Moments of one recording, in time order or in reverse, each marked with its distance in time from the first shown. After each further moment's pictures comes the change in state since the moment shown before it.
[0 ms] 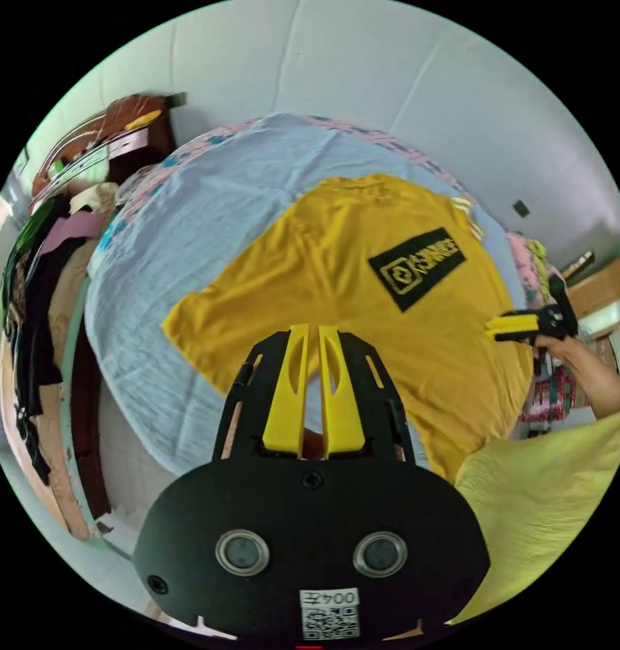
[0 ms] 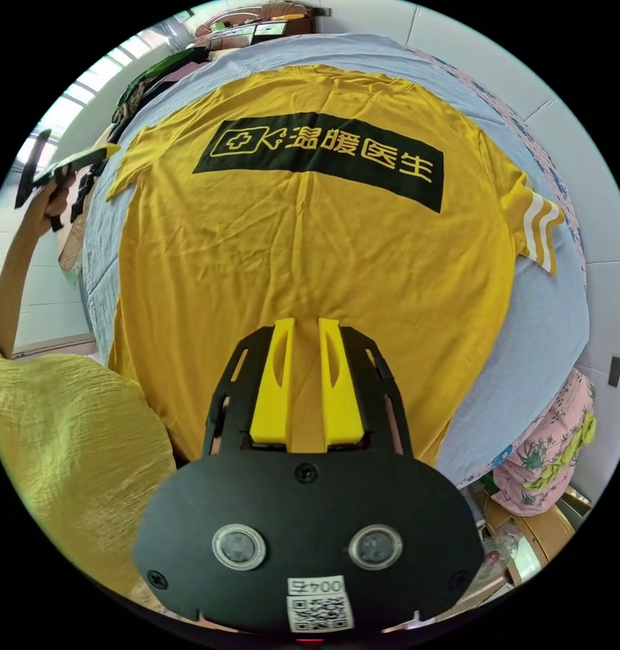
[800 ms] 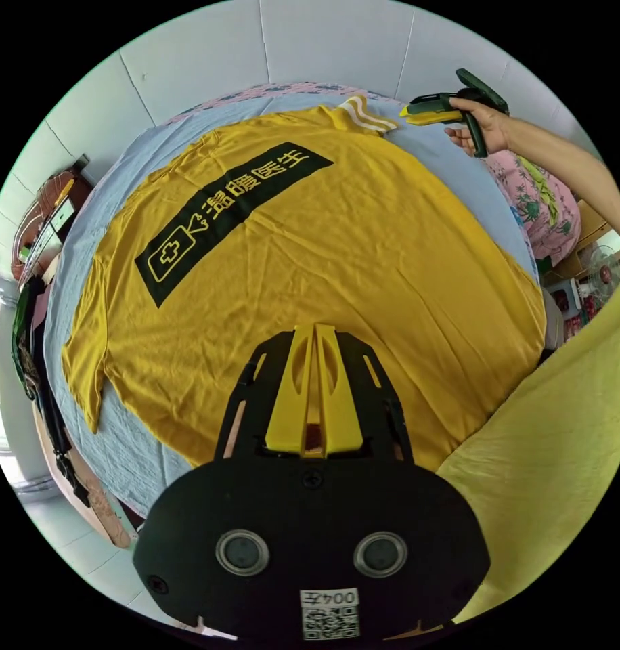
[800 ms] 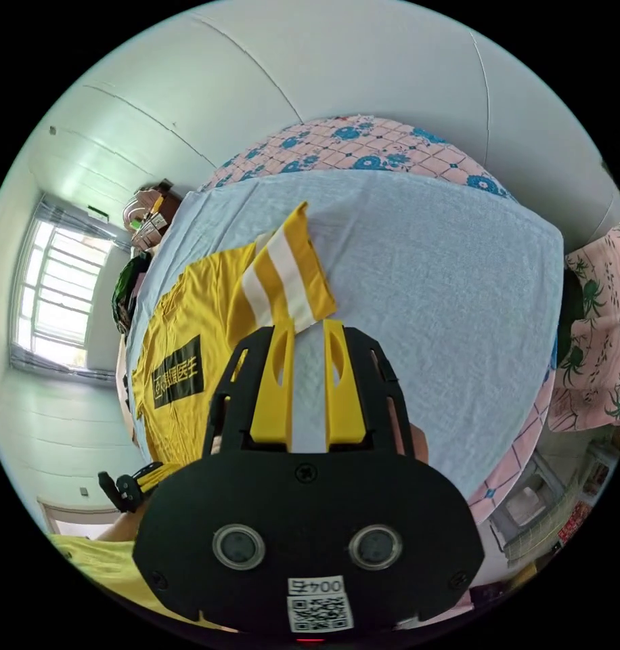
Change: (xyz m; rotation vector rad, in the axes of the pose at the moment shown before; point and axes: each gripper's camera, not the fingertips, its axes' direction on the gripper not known) left arm 0.360 -0.032 0.020 -0.144 -0.146 0.215; right arm 0.418 0.083 -0.047 0.443 -0.342 0.546
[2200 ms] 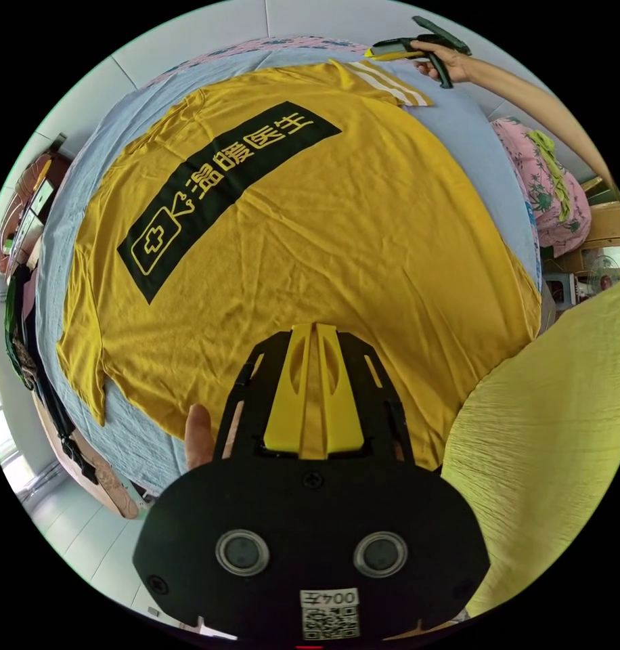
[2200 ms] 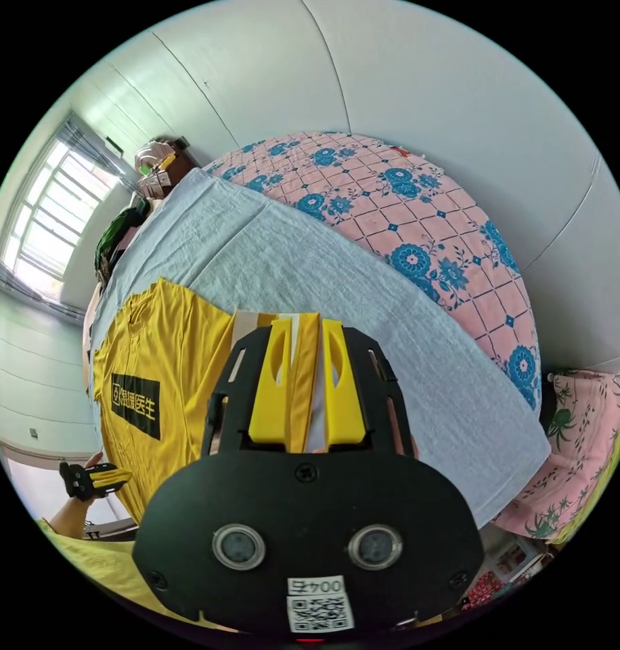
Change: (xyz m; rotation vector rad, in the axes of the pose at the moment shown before) left arm 0.019 -0.123 -0.089 -0.231 0.048 -0.023; right arm 0.010 -0.125 0.021 -0.052 0.114 -0.281
